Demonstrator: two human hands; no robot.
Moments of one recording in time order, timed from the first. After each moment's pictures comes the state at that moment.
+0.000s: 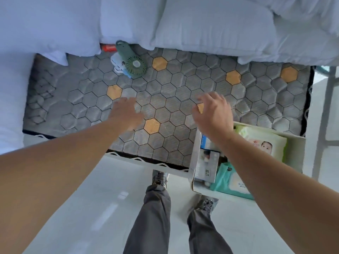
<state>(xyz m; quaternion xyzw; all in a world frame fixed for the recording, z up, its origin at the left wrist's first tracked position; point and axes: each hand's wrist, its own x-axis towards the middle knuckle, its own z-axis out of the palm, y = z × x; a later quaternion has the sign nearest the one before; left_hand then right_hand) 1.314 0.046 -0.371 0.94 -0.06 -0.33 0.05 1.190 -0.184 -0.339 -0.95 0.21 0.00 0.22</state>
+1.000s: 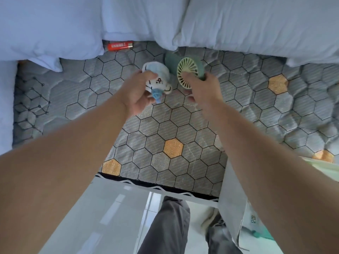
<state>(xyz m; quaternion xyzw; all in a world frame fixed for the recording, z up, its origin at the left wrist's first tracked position) 1.452 0.026 -0.413 0.60 0.23 -0.43 0.64 1.371 -0.137 -0.420 -0.65 0.43 0.08 0.62</state>
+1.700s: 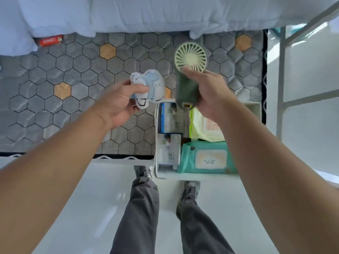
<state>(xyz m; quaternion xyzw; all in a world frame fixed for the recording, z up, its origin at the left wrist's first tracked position) 1.258 -0.078 -0.330 0.60 0.10 -0.51 0.61 1.149 -0.270 -0.297 -0.43 0.48 0.03 0.76</state>
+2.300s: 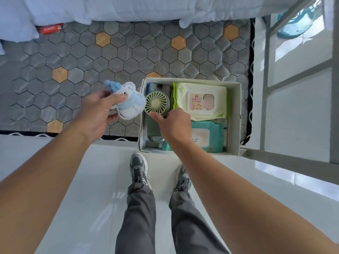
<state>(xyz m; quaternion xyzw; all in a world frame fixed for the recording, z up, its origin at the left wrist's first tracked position) 1.160 -0.035 -0.299 0.71 0.14 -0.35 0.59 1.042 -0.181 -0.330 -0.75 0.46 0.15 0.45</state>
